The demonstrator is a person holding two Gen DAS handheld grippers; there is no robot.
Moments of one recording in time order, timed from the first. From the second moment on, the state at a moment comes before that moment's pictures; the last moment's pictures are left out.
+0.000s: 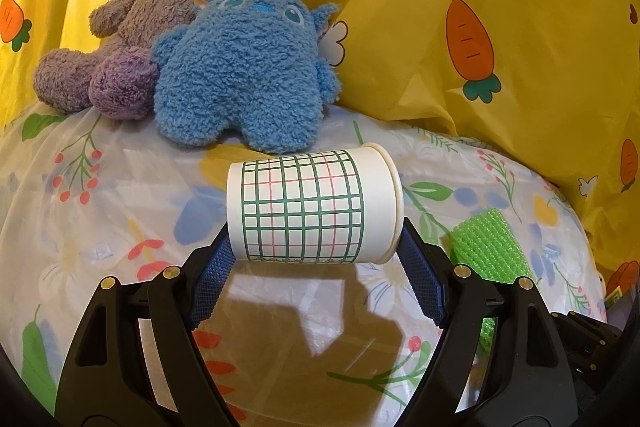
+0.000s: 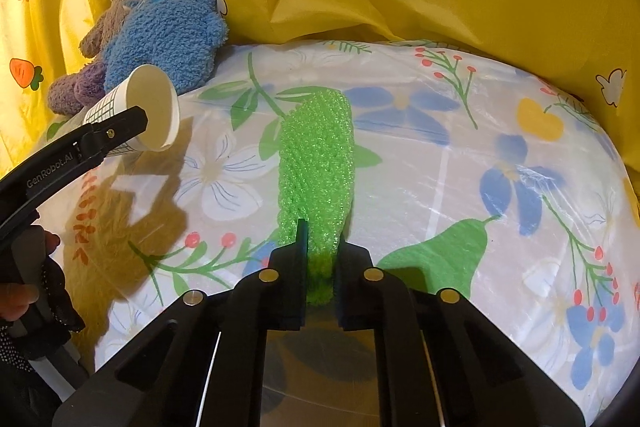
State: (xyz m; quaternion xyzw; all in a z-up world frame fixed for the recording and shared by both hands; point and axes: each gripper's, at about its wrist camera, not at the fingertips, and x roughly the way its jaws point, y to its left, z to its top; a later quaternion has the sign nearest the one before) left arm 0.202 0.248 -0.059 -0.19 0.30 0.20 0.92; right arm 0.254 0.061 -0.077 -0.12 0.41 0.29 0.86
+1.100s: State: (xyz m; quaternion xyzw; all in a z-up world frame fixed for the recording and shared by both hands) left arm 0.170 0.114 -0.007 -0.10 0.25 0.07 0.96; right arm 0.174 -0.142 0.006 -0.07 0.30 0.21 0.93
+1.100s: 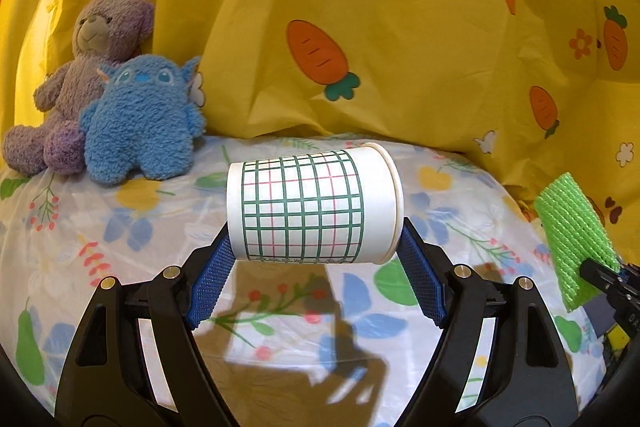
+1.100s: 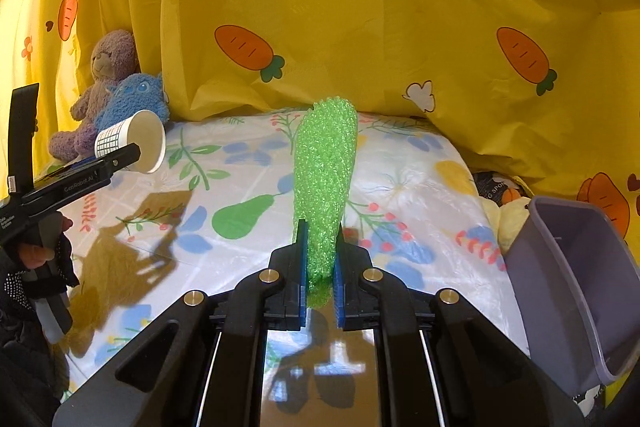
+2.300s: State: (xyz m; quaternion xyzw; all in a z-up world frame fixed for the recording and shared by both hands) left arm 0.197 -0.209 0.043 -0.02 0.23 -0.24 0.94; right arm 0.153 -0.375 0.030 0.07 0.25 0.00 0.97
